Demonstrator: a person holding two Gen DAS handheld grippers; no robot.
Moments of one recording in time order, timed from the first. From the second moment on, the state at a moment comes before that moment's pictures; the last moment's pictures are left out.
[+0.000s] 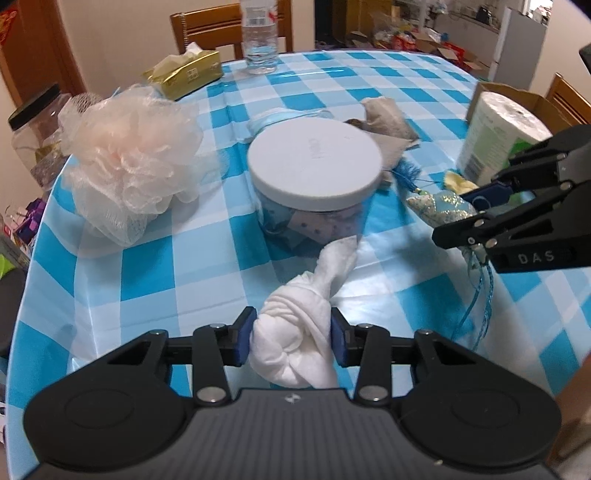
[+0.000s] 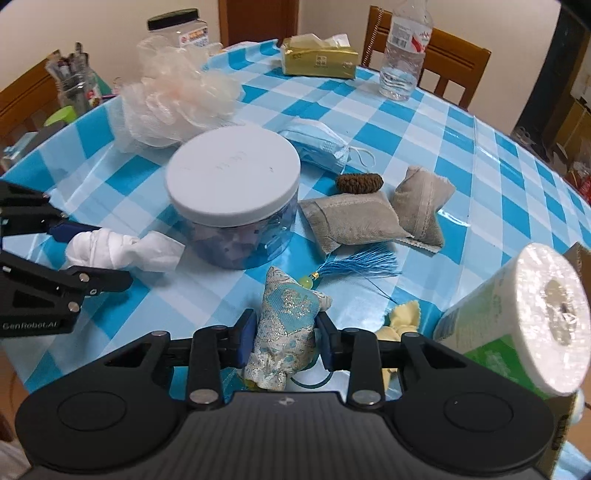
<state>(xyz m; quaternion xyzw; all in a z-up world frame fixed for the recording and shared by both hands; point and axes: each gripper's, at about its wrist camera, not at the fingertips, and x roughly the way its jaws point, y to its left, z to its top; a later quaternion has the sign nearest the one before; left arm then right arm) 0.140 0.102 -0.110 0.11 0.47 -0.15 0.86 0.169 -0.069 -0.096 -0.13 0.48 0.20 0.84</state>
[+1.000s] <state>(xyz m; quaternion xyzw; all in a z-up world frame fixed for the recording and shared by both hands) 0.095 -0.029 -0.015 0.17 0.44 -0.31 0.82 0.079 -0.211 0.026 -0.12 0.43 0.20 0.87</state>
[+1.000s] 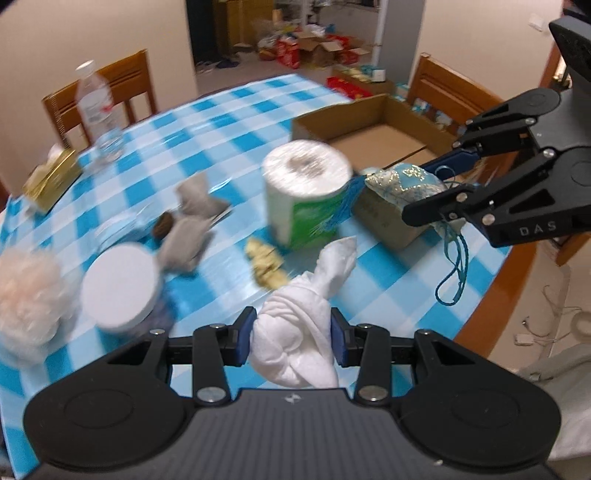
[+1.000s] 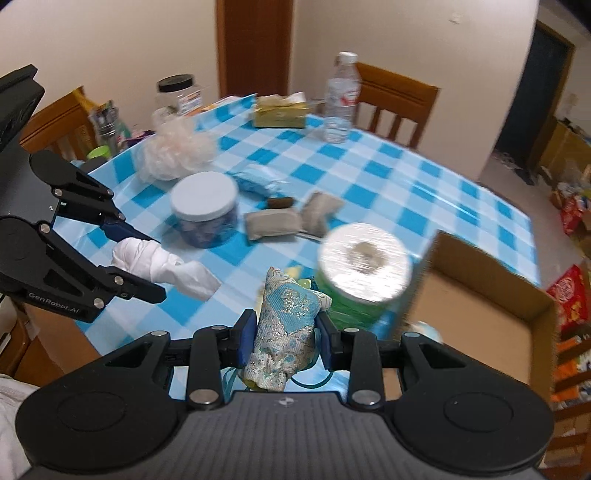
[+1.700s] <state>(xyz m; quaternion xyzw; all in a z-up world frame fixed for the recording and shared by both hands) 0.105 -0.138 0.009 0.17 0.39 -0.32 0.85 0.112 -0.346 0.042 -0.15 0.38 0.13 0.90</state>
